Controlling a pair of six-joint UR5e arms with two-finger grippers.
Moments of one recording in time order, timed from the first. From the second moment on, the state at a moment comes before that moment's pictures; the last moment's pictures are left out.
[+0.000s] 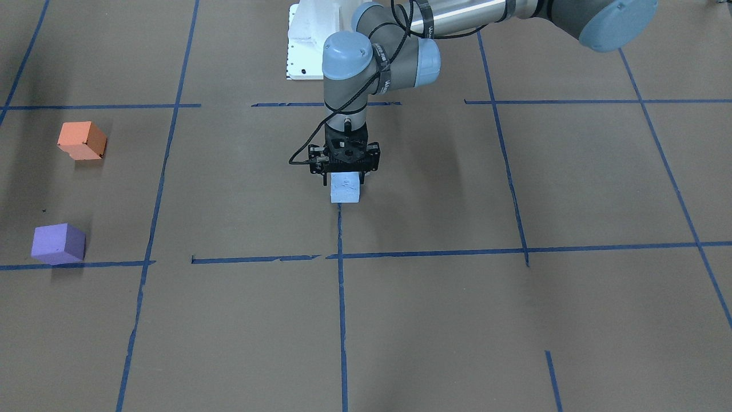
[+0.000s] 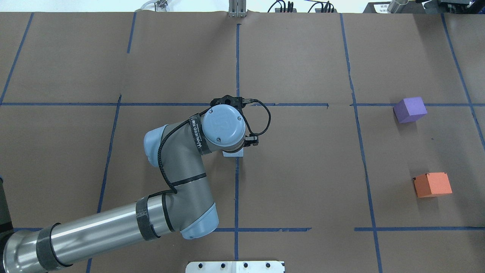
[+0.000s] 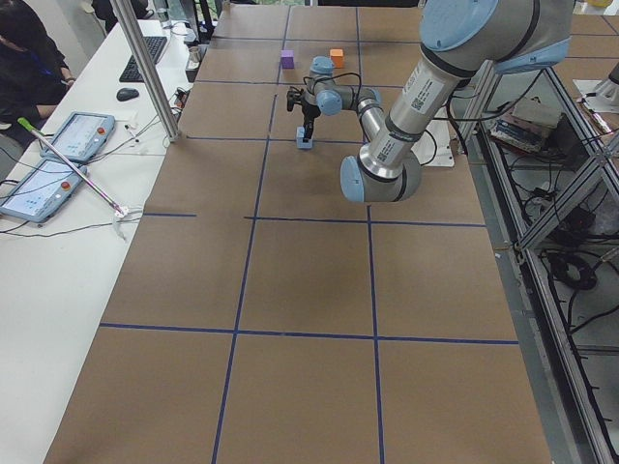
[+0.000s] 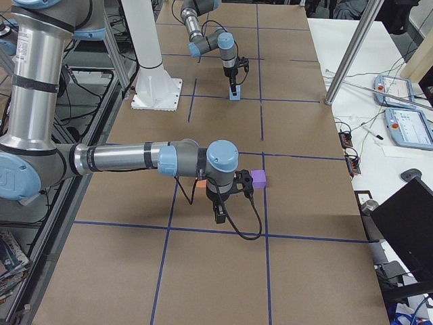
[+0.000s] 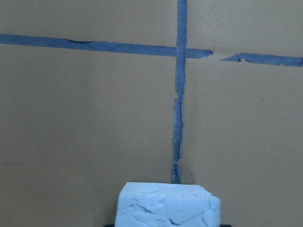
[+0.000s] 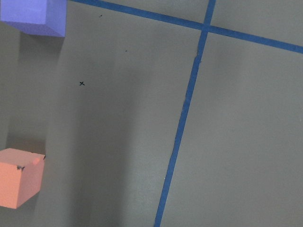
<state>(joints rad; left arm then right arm) -0.43 -2.42 -1.46 -1.71 -1.66 -1.35 1.52 -1.79 1.89 -1.69 2.33 -0.20</state>
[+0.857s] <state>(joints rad) -0.69 -2.24 -1.69 -1.45 -1.94 -0.97 1.47 -1.69 1.90 -1.69 2.38 -0.06</state>
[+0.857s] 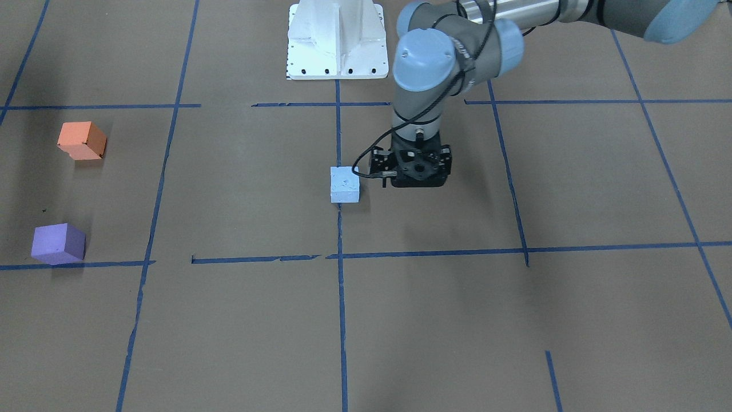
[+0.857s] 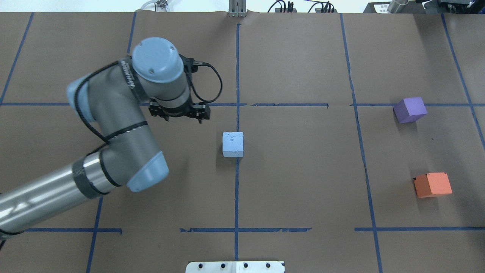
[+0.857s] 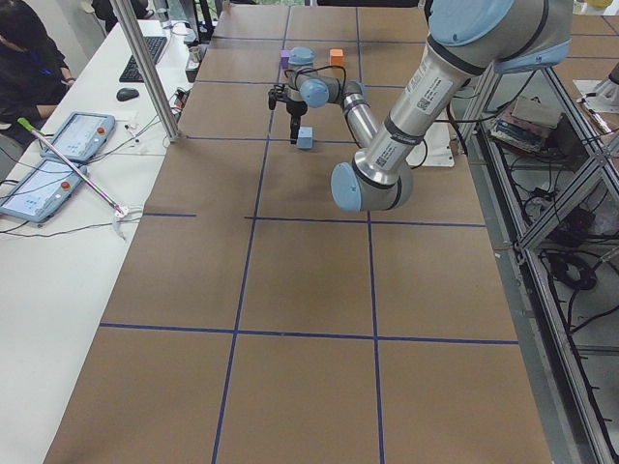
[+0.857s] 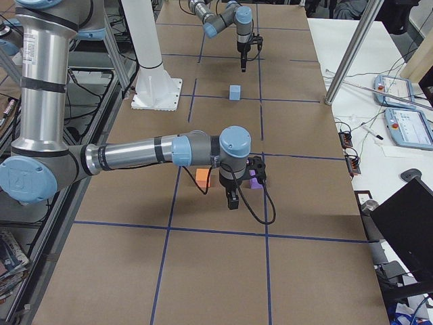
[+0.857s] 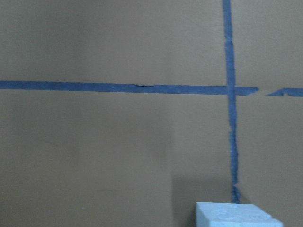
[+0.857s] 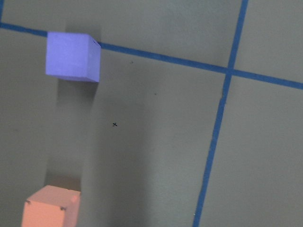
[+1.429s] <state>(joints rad) -1.08 -1.86 -1.79 -1.44 -2.13 -0.32 1.23 -1.45 1.93 -1.69 2.39 0.35</state>
